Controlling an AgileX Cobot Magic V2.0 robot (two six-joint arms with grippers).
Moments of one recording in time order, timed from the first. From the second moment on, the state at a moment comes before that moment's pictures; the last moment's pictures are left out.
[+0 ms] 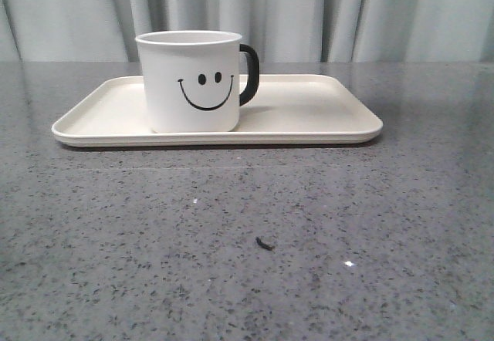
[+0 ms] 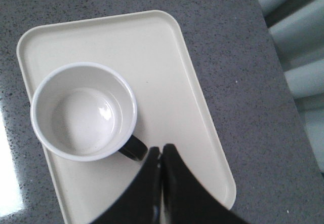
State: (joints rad) left arm -0.89 0.56 -0.66 0.78 0.79 -0.97; right arm 0.54 1.81 -2.13 0.22 1.26 -0.77
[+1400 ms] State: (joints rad) left arm -0.89 0.11 -0.38 0.79 0.61 -0.94; right arm 0.46 0.47 -0.69 0.40 0.59 -0.66
